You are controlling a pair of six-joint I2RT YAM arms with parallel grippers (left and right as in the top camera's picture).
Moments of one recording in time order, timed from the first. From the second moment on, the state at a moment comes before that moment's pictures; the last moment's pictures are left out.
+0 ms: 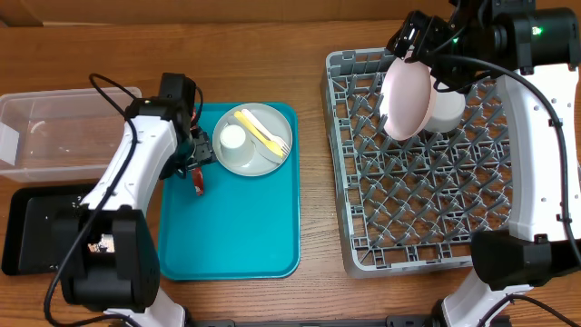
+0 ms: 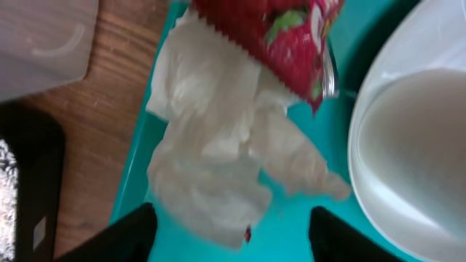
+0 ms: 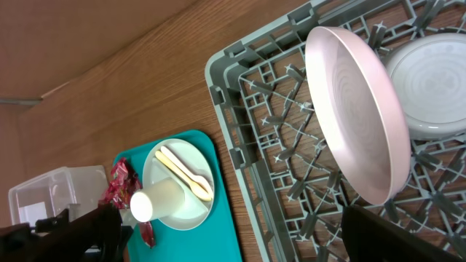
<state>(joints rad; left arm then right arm) -0.07 1.80 1.32 -0.99 -0.13 -0.45 0.09 1.87 2.25 -1.40 -0.27 0.51</state>
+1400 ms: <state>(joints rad) -0.01 1.83 2.10 -1.42 -0.13 -0.41 0.09 1.87 2.25 -1.40 -0.26 0.51</state>
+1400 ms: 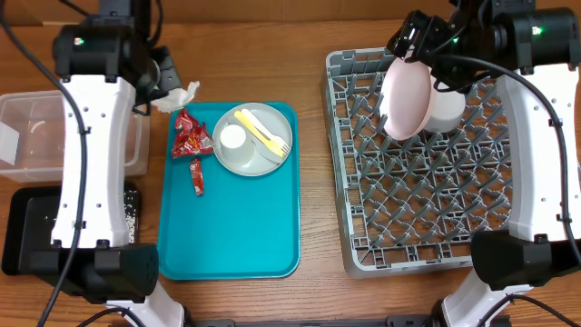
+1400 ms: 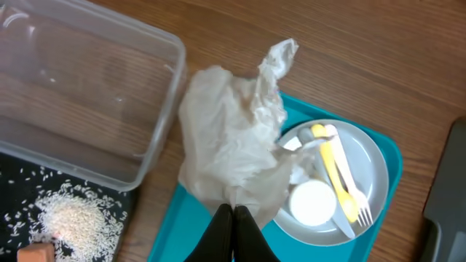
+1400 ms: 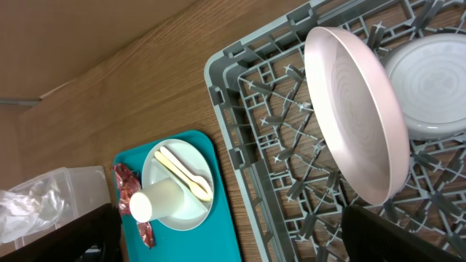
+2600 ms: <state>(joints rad) 0.37 1.87 2.10 -1.44 0.26 -0.34 0.09 1.87 2.25 -1.40 -0.26 0.51</state>
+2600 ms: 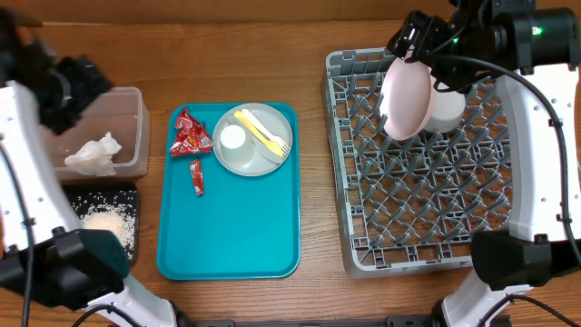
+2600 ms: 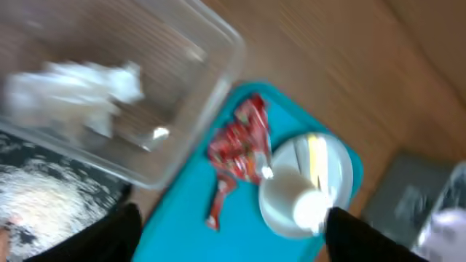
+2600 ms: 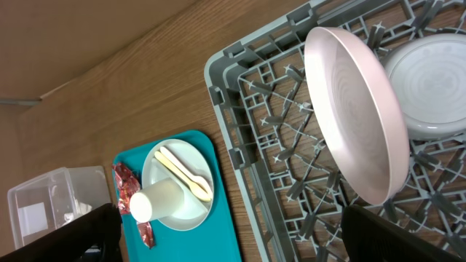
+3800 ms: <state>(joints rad) 0.00 1.90 1.51 -1.03 0.07 -1.20 0.09 1.87 2.25 -1.40 -0.26 0.51</state>
